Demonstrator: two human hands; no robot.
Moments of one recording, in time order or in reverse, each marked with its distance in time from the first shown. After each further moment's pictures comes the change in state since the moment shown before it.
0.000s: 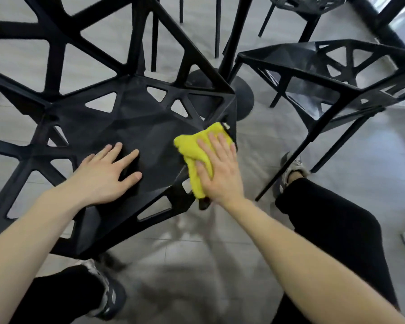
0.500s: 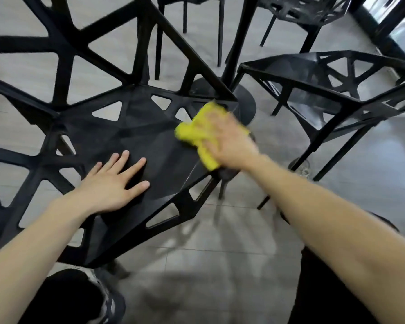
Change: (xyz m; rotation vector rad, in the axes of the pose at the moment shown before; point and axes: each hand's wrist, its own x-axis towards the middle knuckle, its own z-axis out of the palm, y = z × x) left_hand 0.008 0.005 0.005 -0.037 -0.066 -0.011; right_hand 0.113 0.042 -0.027 -0.214 -0.193 -0.444
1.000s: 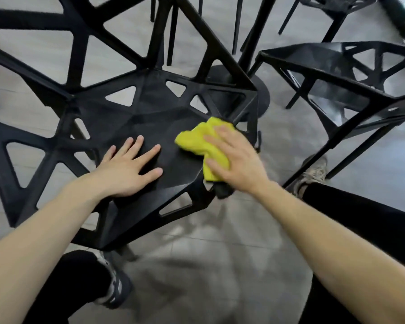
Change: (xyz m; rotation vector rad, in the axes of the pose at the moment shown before) left_hand 0.000 0.006 -0.005 -0.043 -0.027 0.004; right_hand -0.048 -0.053 0.009 0.208 0.067 0.148
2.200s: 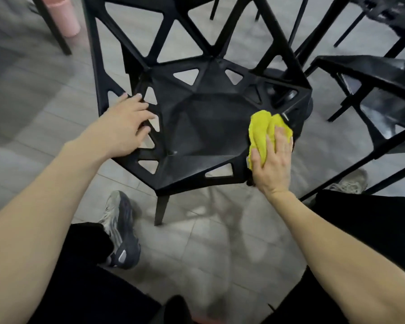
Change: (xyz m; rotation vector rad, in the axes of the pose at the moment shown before) left_hand -0.100 -0.088 -0.020 0.107 0.490 0.051; right_hand -0.042 -0.035 0.032 -0.073 0.150 0.265
